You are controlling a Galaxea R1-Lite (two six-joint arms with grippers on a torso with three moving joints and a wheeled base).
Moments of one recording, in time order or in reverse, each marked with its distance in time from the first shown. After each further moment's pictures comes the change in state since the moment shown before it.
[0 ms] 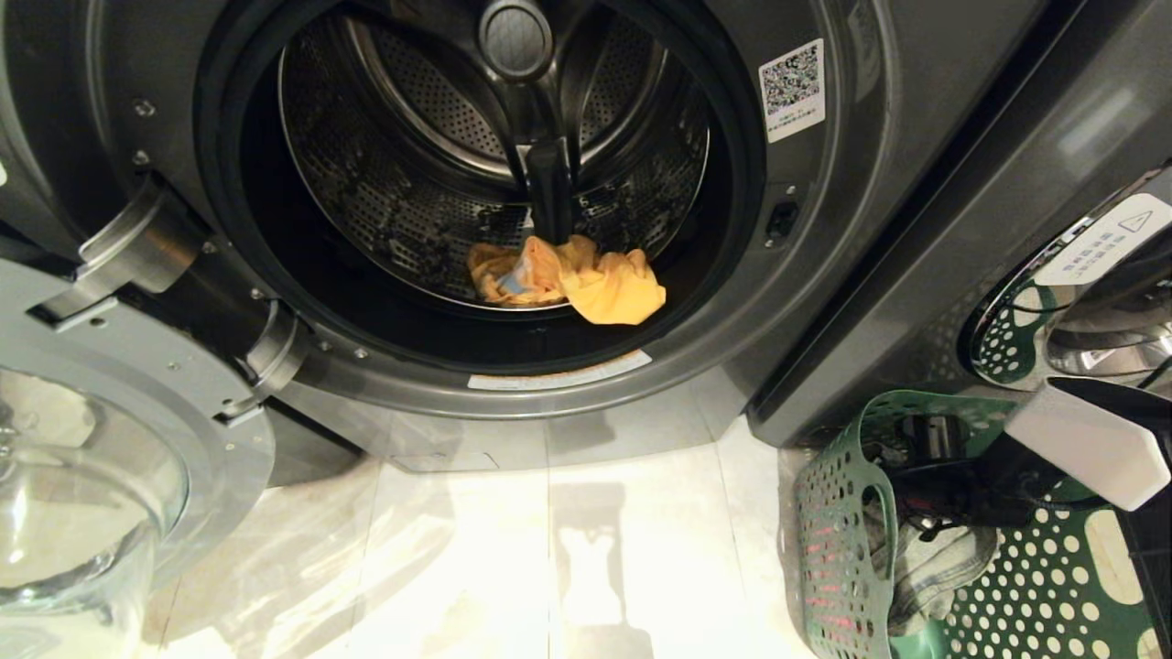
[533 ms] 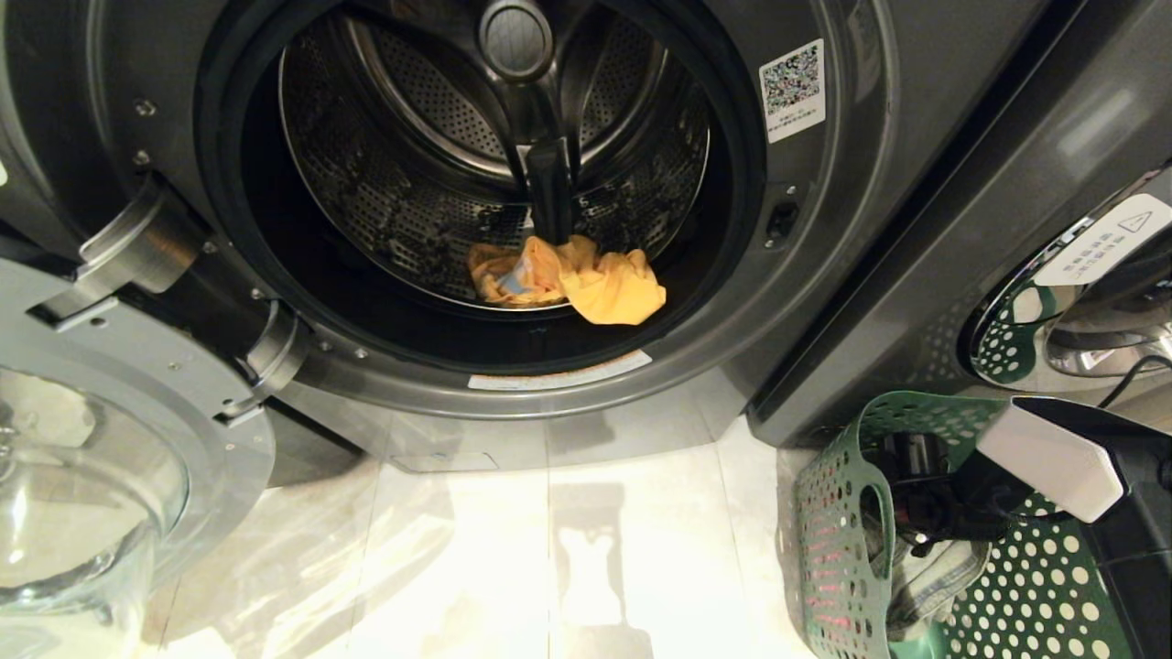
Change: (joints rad) left arm 0.000 0.000 0.000 0.000 0.000 0.000; right arm 0.014 0.093 -0.043 0.008 -0.087 -0.006
